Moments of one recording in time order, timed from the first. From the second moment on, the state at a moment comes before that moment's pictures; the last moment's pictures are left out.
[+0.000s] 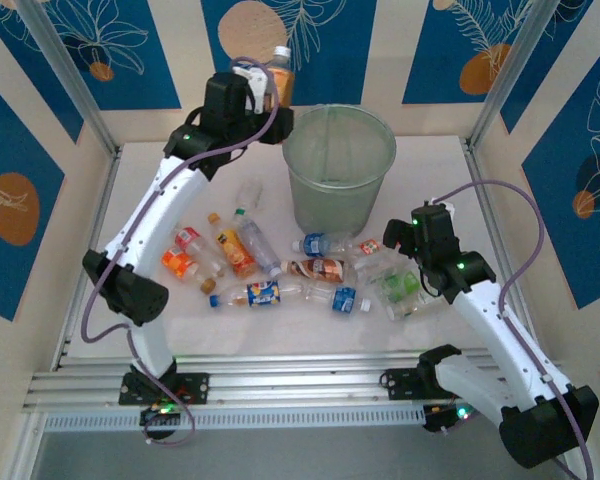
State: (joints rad) left arm -0.53 1.85 2.16 -0.70 0.02 -0.19; right arm 0.32 0.91 0.86 -0.72 0.33 0.52
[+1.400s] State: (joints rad) left arm -0.67 2.33 2.45 -0.73 0.11 0.15; right arm 0.33 1.03 1.21 -0.91 0.30 0.56
